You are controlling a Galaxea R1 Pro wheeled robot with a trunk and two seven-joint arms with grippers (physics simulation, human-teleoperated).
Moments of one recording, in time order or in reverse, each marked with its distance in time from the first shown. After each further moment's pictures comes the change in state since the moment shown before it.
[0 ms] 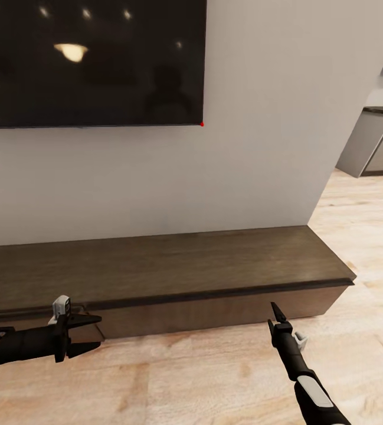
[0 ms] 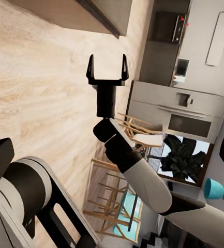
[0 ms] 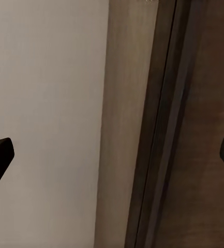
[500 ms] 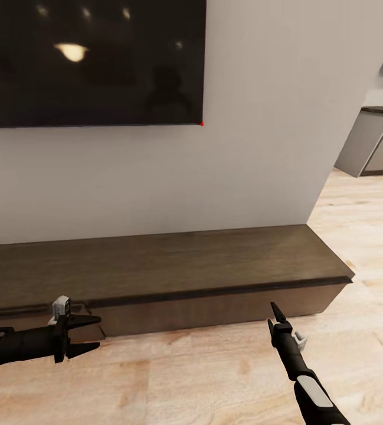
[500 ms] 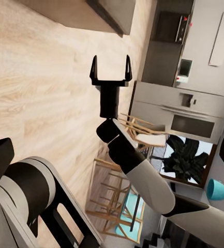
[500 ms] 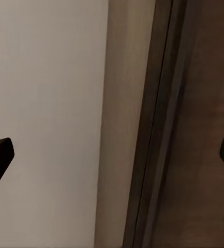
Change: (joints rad) left arm 0.000 0.000 0.000 0.007 -0.010 -0.001 0.000; right arm 0.000 0.002 0.000 0.000 0.000 0.000 0.000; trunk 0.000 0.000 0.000
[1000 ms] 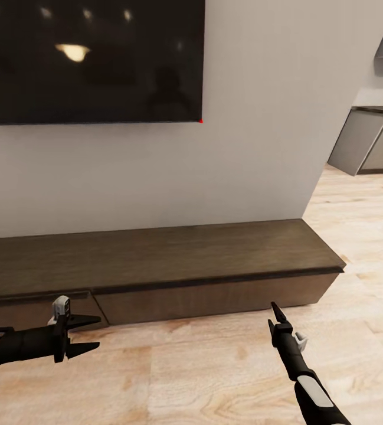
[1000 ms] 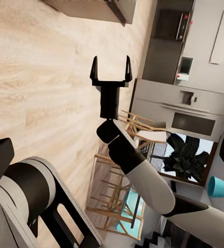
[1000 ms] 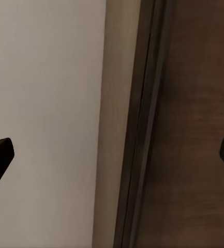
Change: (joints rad) left arm 0.000 0.000 0.001 0.002 0.000 0.001 0.000; right arm 0.000 -0.002 0.000 0.000 0.000 0.000 0.000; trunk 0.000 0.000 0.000
